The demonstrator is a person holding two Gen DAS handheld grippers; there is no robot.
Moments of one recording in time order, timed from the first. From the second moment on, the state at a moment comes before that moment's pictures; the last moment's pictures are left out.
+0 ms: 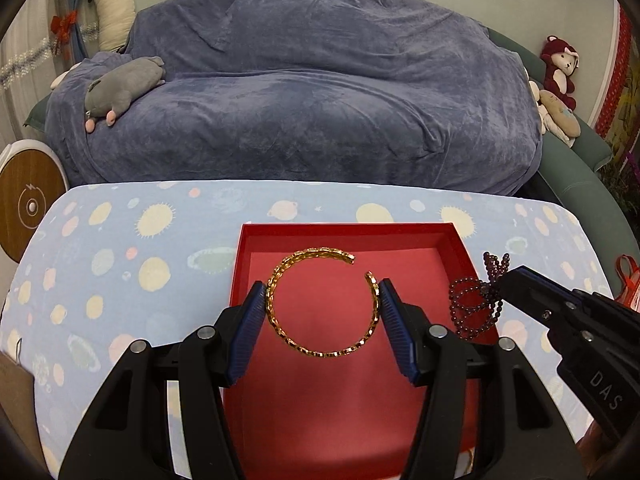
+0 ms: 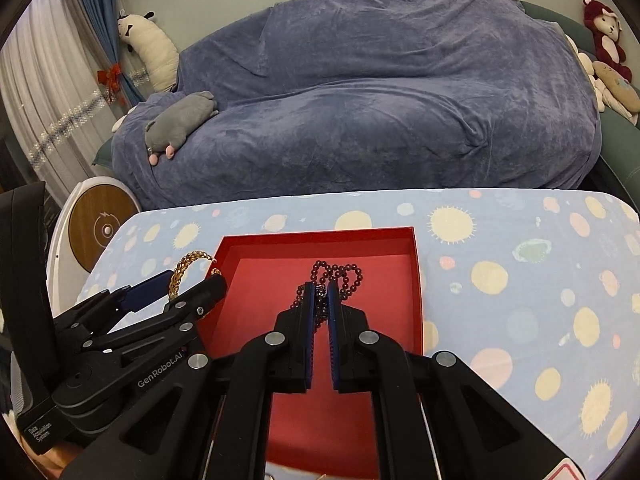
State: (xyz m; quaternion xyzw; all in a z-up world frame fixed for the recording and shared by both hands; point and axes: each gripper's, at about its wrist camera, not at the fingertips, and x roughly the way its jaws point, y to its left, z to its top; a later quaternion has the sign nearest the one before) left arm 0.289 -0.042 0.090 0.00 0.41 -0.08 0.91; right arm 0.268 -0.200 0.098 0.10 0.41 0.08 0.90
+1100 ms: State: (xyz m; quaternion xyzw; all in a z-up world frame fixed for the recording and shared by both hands) left arm 0.299 -0.033 0.063 0.01 0.43 -0.07 0.90; right arm 0.267 -0.219 0.078 0.06 0.41 0.03 0.91
